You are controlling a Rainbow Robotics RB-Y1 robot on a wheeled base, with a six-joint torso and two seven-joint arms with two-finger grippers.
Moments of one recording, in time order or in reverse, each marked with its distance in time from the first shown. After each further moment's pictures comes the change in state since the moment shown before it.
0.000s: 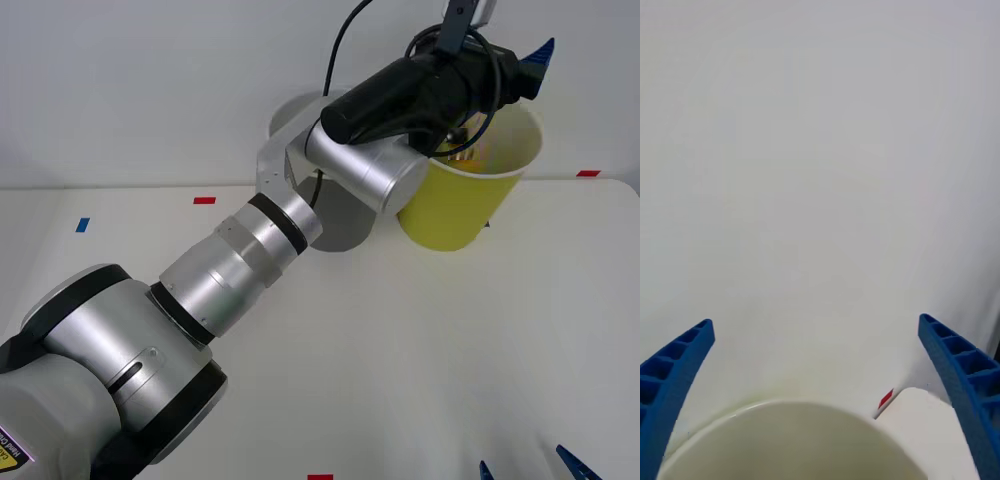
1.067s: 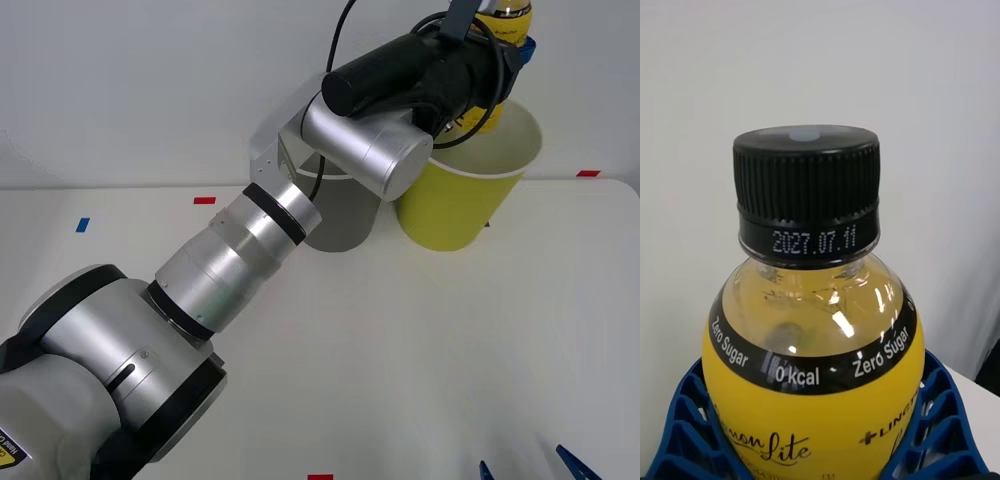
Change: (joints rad) right arm 0.000 0.000 0.000 0.000 0.000 0.000 0.000; left arm 0.002 0.000 0.044 -0.090 -0.027 0.191 -0.044
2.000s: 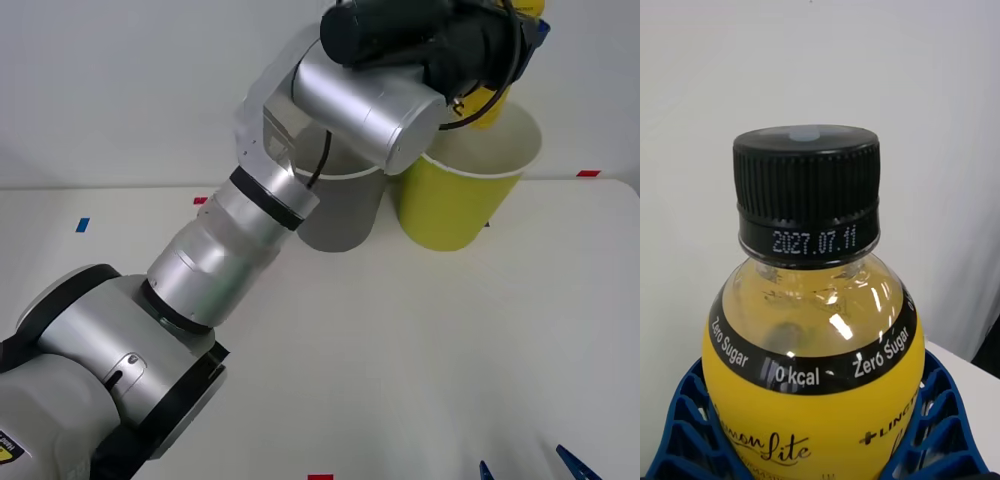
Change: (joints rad) right arm 0.000 0.000 0.000 0.000 0.000 0.000 0.000; left arm 0.000 0.000 0.039 -0.158 -0.035 0.224 -0.023
